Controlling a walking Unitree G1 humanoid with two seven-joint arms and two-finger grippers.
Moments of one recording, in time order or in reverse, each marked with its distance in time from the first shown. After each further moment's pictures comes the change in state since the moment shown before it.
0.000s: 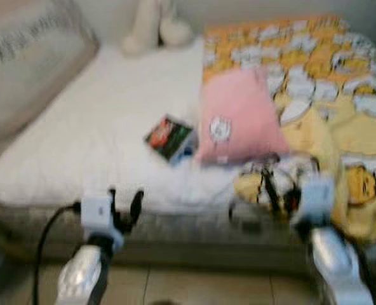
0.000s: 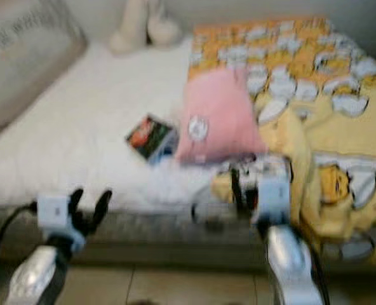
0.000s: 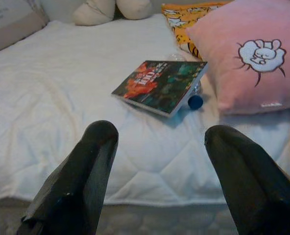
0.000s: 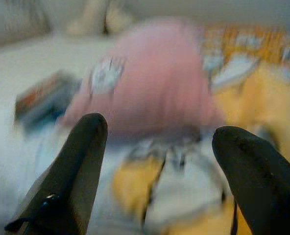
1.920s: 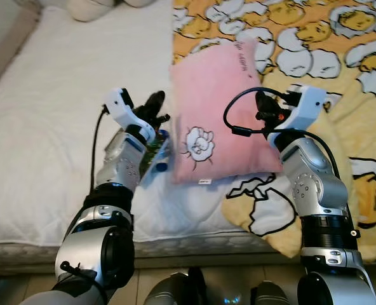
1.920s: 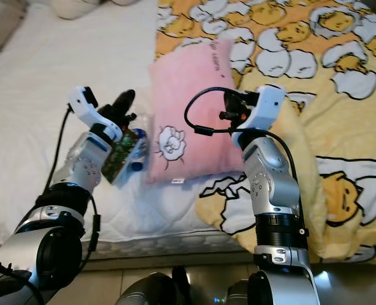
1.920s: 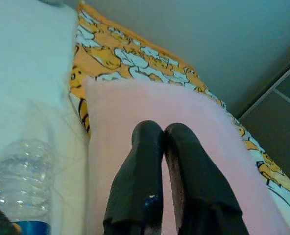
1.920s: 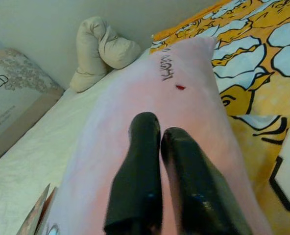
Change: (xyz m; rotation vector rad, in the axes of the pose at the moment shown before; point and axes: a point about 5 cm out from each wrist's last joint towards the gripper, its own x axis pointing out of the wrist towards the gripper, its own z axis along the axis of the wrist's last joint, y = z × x) left arm 0.170 -0.024 0.115 -0.543 -0.247 -0.291; right arm 0.121 -0.002 0.105 0.424 -0.202 0.134
